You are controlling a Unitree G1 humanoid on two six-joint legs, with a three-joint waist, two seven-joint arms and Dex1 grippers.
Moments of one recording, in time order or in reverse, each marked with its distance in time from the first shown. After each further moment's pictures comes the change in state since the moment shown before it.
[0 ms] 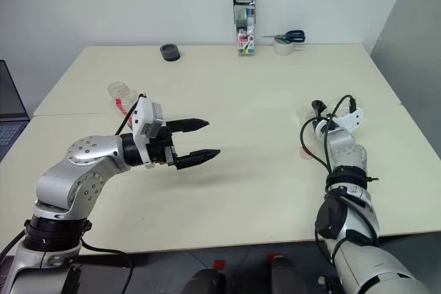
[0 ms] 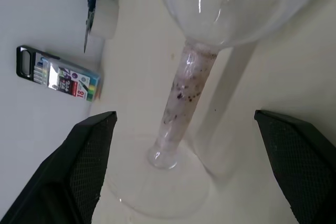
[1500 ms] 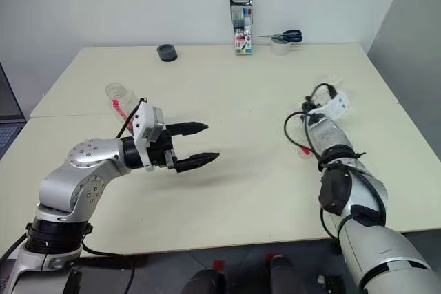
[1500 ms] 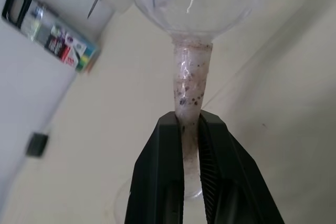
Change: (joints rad) left arm 0.056 -0.006 0.012 -0.009 0.027 -0.017 -0.007; right arm -0.188 -0.016 0.251 0.393 -0.404 -0.290 0.270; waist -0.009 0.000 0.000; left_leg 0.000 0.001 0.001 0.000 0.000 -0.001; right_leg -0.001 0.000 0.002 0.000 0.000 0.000
